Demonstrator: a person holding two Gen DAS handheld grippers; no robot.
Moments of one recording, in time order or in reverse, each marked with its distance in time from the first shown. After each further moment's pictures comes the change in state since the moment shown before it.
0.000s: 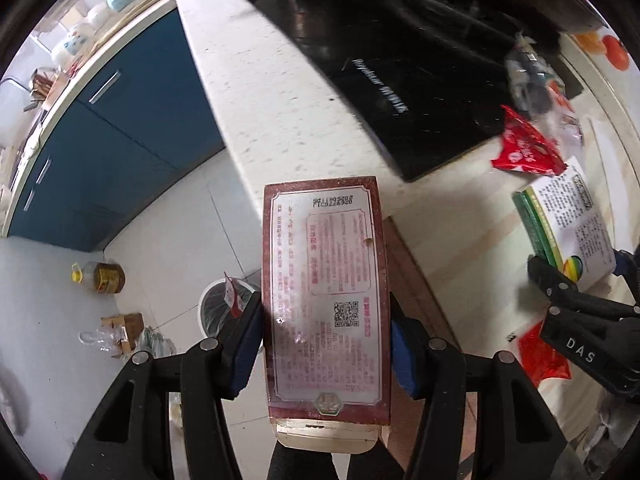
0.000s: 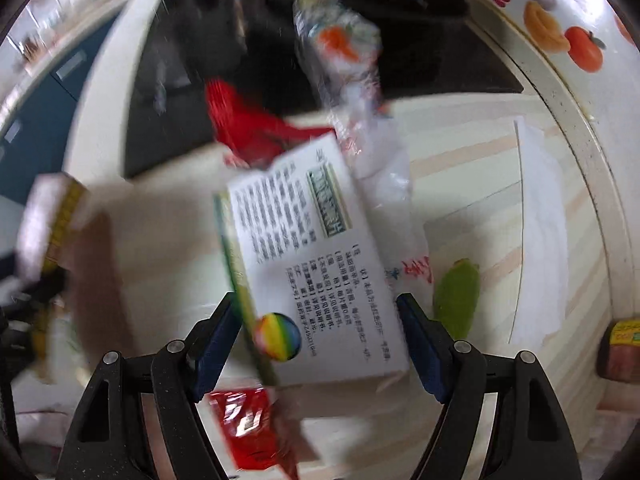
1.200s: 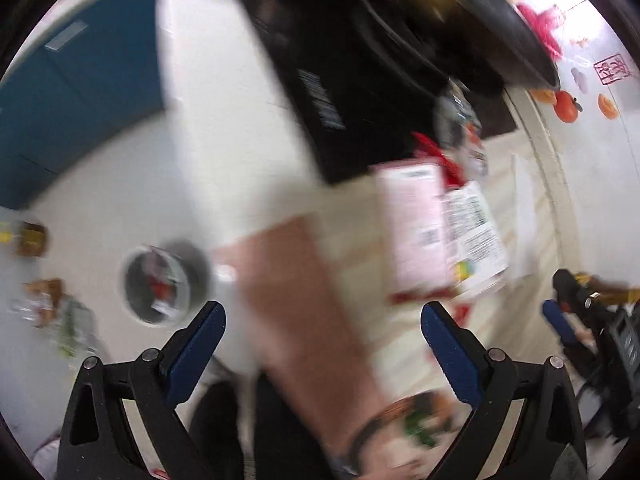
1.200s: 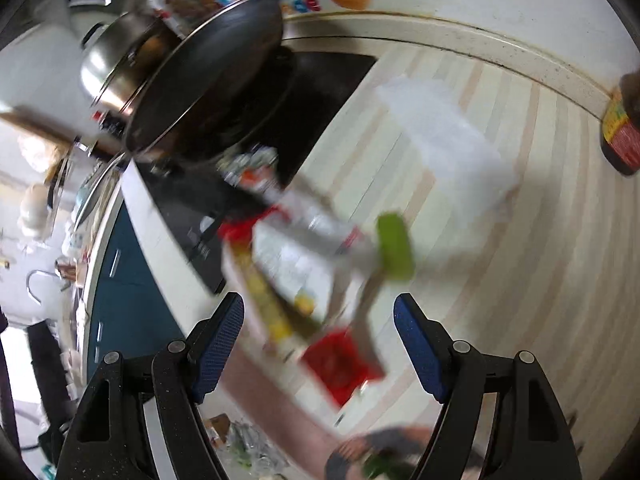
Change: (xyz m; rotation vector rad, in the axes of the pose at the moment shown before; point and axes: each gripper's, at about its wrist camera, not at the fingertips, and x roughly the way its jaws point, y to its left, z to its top) left arm -0.029 -0.002 0.024 -0.119 0.107 -0.386; right arm -0.108 -0.119 -0.048 0.680 -0.174 0.354
